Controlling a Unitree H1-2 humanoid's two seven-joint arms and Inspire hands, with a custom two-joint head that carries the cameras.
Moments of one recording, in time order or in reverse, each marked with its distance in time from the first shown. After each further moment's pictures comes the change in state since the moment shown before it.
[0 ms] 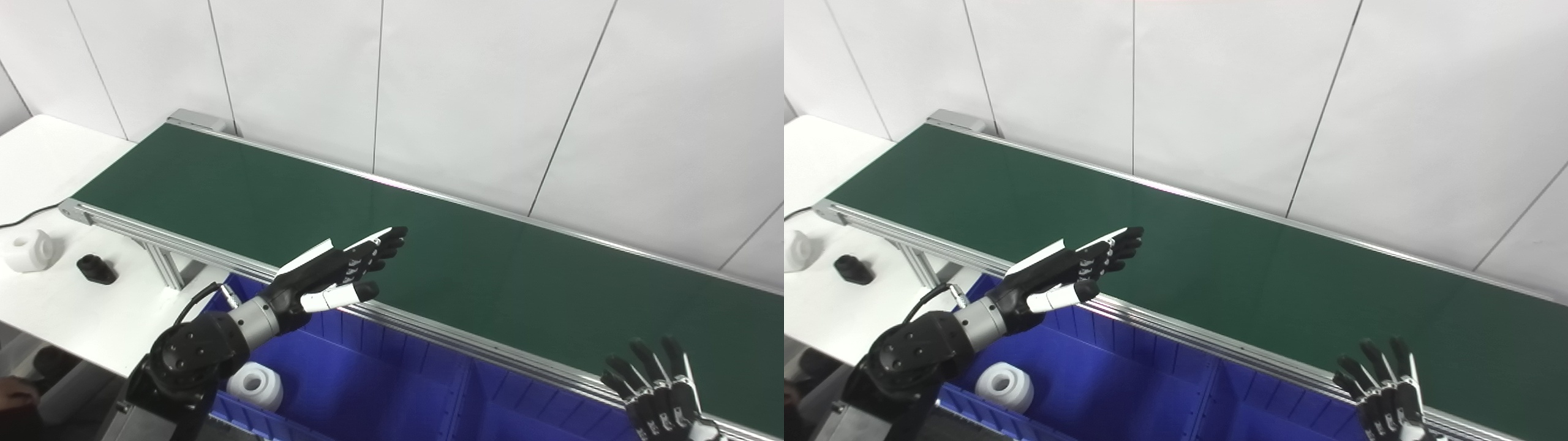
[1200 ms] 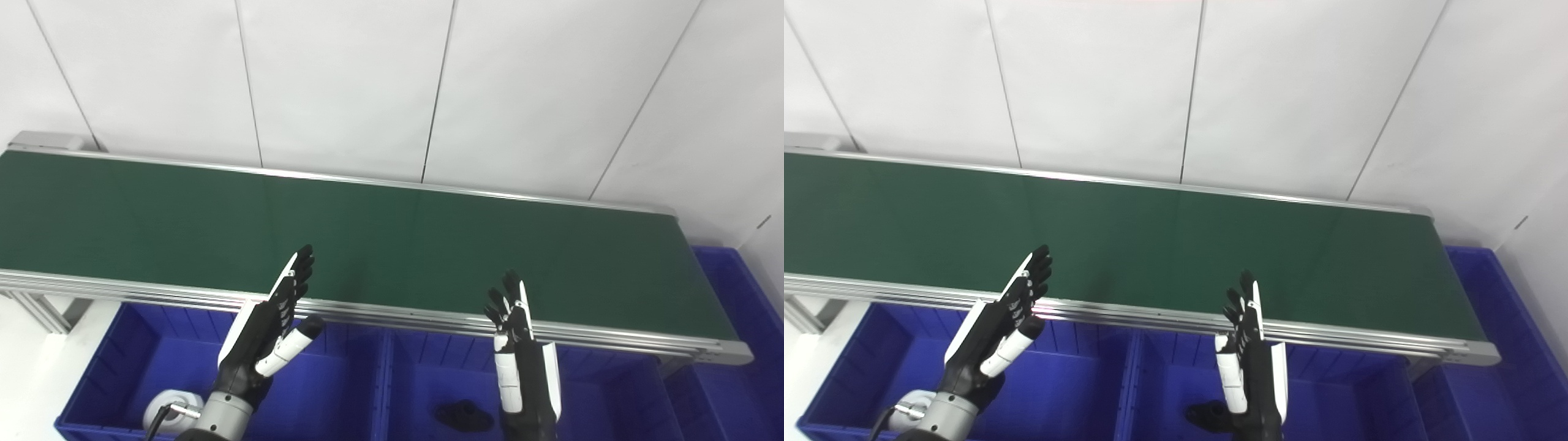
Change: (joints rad) left arm 0.113 -0.283 -0.172 0.150 0.158 -0.283 0.317; right arm 0.033 0.163 0.130 0.091 -0.403 -0.118 -0.223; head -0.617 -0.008
